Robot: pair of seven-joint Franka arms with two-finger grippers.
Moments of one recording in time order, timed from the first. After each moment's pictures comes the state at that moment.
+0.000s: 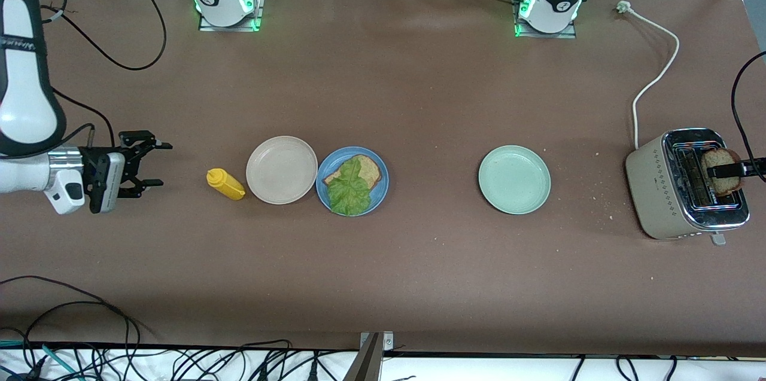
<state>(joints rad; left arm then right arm) 0.62 0.55 -0.30 -1.39 0.19 1.70 0.13 -0.23 0.54 0.08 -1.52 0.44 1.64 -1.35</state>
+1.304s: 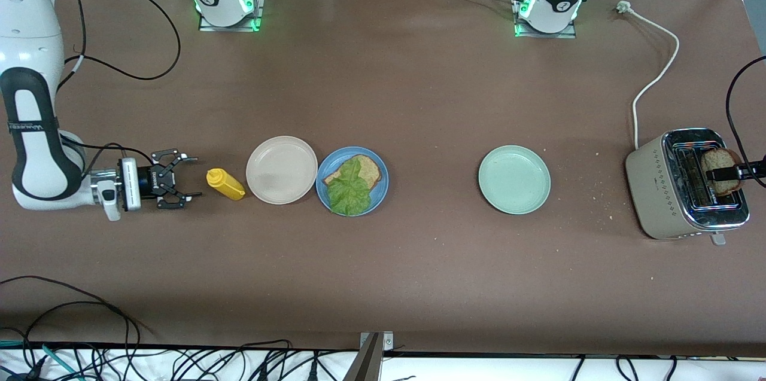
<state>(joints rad) 0.63 0.57 -0.30 -1.39 0.19 1.72 0.13 -0.33 0.89 0.08 -1.48 0.81 1.58 -2.07</state>
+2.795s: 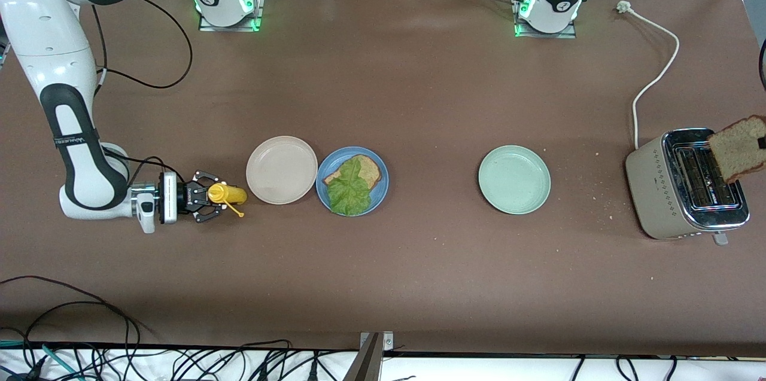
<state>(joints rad) 0.63 0.38 -0.32 -1.35 0.19 1.53 0.21 -0.29 0.96 0.18 -1.46 0.85 1.80 -2.10</state>
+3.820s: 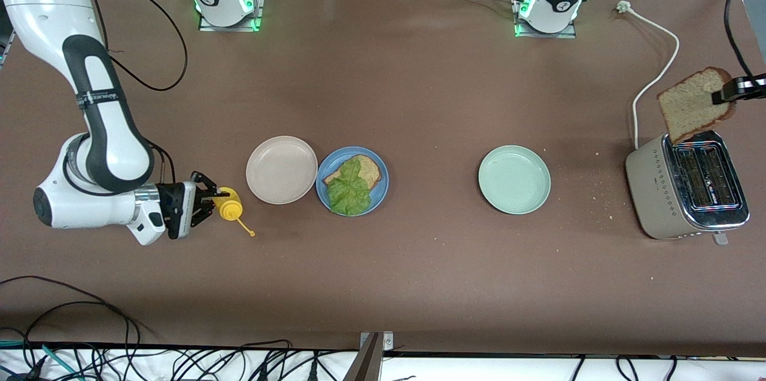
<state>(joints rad) 0.62 0.20 -0.46 -1.40 -0.01 1.31 0.04 -0.13 0.75 0.19 -1.42 0.40 1.88 -1.42</state>
